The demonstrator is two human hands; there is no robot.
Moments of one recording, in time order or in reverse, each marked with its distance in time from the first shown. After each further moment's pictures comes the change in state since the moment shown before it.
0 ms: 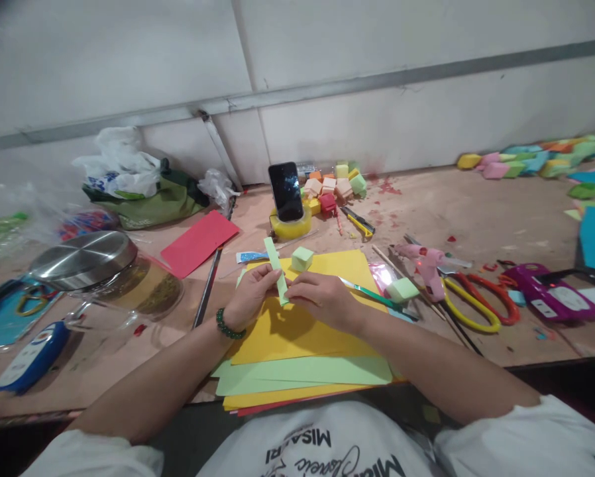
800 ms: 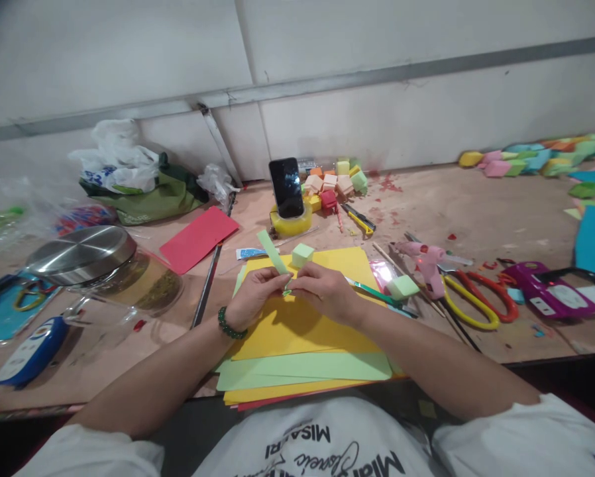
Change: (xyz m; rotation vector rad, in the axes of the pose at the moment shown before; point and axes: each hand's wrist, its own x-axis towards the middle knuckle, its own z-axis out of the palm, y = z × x) left_hand -0.007 -0.001 0.006 0.019 -0.013 -0.034; right_hand -0.002 0.006 0.002 0.056 -0.004 0.155
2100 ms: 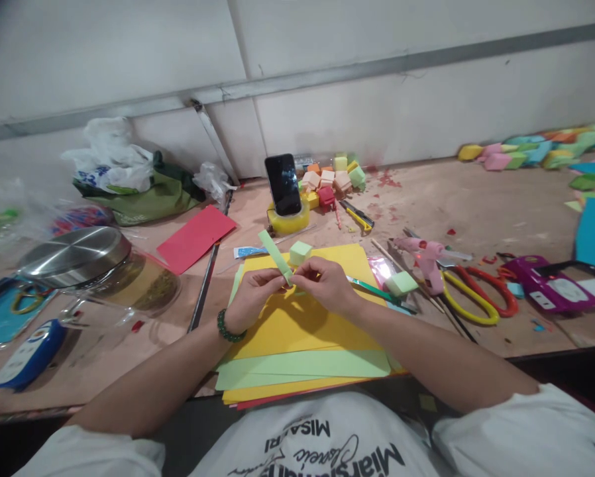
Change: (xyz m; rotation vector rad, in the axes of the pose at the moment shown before) left_hand -0.005 0.000 0.003 0.148 -0.008 0.157; right_hand 0.007 -0.005 0.005 0.317 0.158 0.506
